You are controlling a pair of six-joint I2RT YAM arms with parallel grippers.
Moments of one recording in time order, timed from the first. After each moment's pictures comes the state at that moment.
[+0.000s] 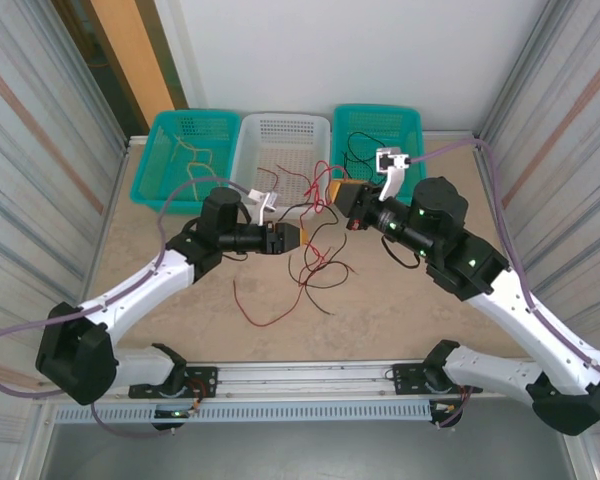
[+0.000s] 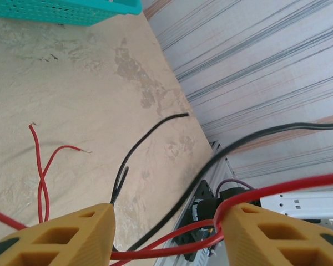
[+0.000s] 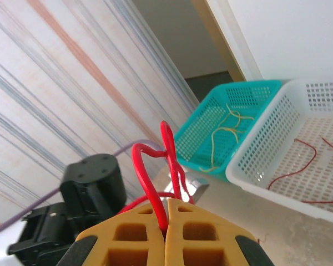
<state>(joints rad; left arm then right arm) -0.58 1.28 0.89 -0.07 0.71 -0.64 0.78 0.98 1.22 -0.30 -0.05 0.60</state>
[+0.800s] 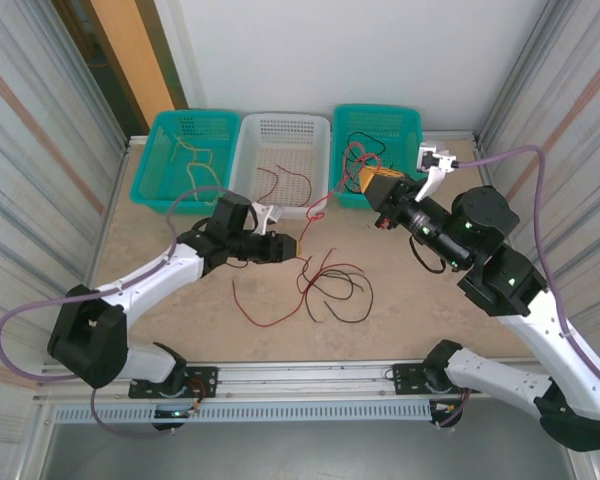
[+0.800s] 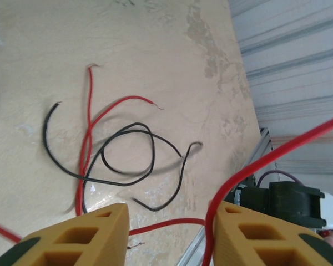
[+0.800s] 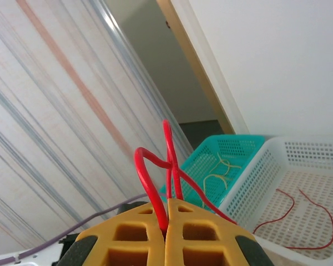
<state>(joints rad) -0.54 1.35 0.89 -0.27 0.63 -0.57 0.75 0.86 1.28 -0.35 0.03 0.52</state>
